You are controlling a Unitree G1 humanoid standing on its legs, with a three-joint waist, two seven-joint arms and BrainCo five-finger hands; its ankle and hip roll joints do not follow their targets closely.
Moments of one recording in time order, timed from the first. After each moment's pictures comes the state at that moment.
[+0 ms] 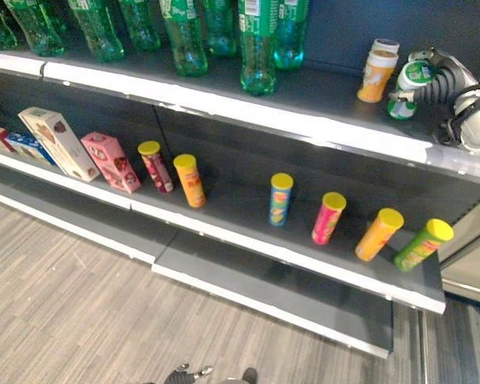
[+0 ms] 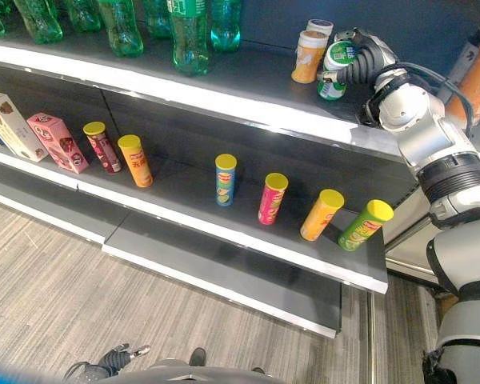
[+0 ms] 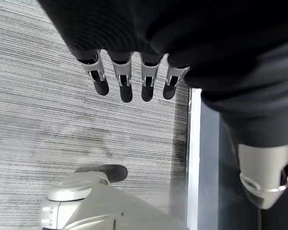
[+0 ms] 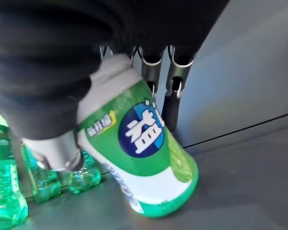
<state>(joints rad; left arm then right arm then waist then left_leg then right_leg) 0.06 0.30 -0.25 1.15 -0.11 -0.06 0.04 -1.17 -0.97 0.68 0.65 0.09 -0.13 -0.04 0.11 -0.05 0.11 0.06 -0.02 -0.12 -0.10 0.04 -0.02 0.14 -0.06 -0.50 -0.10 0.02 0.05</state>
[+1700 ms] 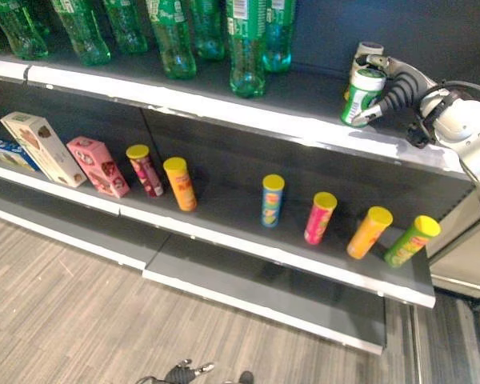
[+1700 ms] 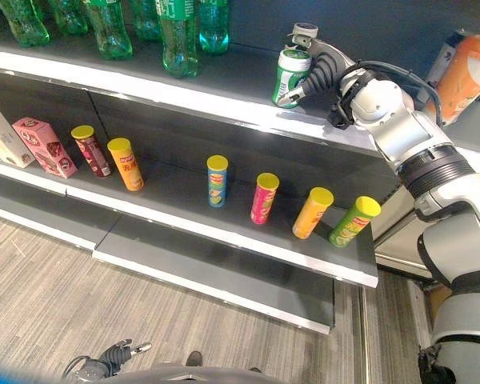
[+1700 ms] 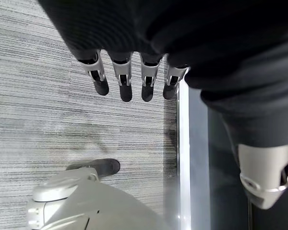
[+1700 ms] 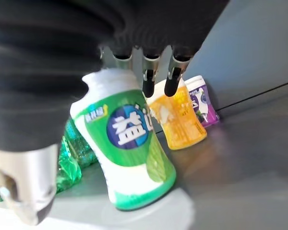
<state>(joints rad) 0.04 0.32 -0.26 1.14 -0.10 -0.06 -0.01 -1.23 -0.94 0.79 0.56 0.23 -0.11 0.07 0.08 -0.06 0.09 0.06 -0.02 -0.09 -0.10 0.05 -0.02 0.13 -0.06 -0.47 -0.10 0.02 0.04</state>
